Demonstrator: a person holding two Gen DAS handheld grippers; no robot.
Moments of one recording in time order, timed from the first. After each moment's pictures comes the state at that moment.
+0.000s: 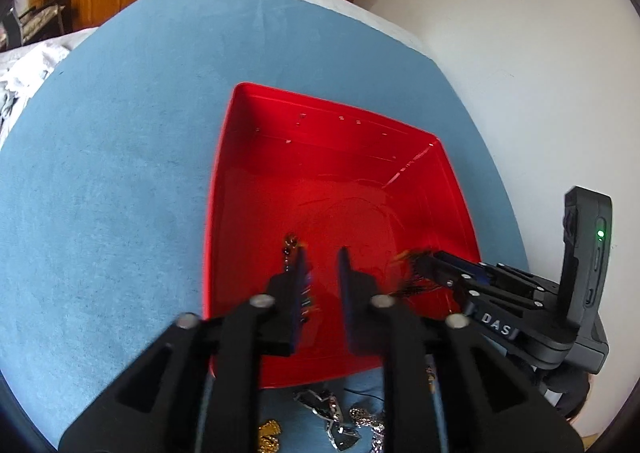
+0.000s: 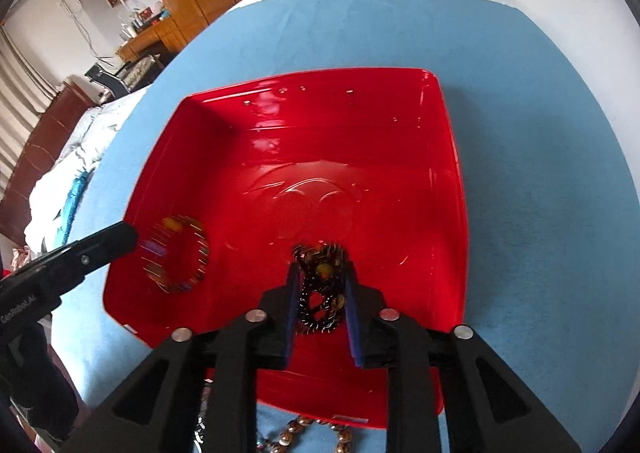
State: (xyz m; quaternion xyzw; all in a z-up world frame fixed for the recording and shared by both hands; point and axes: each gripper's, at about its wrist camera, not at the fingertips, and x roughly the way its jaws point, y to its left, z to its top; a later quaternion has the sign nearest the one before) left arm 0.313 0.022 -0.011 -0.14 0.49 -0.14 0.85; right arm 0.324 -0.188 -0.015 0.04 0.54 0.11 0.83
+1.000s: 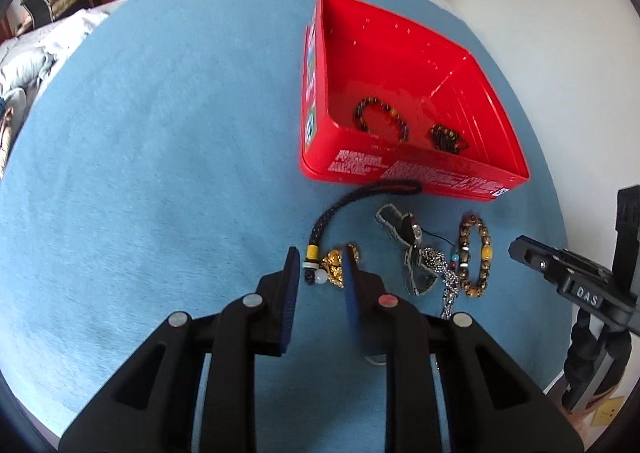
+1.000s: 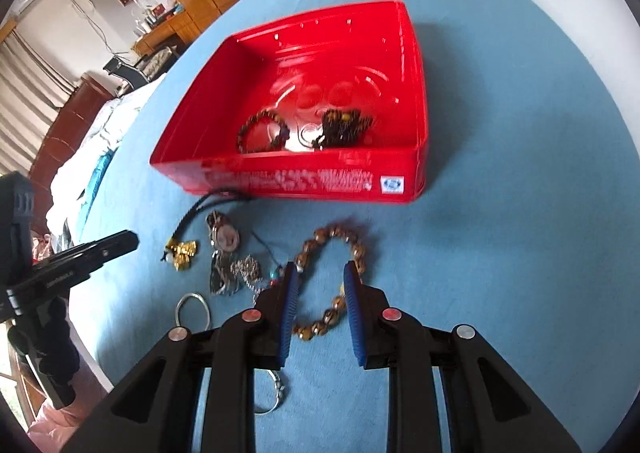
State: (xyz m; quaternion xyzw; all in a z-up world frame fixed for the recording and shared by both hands) left arm 0.187 0.073 -0.037 -0.11 0.55 -0.10 0.82; right arm 0.192 -0.206 -0.019 0.07 0.56 0.14 0.82
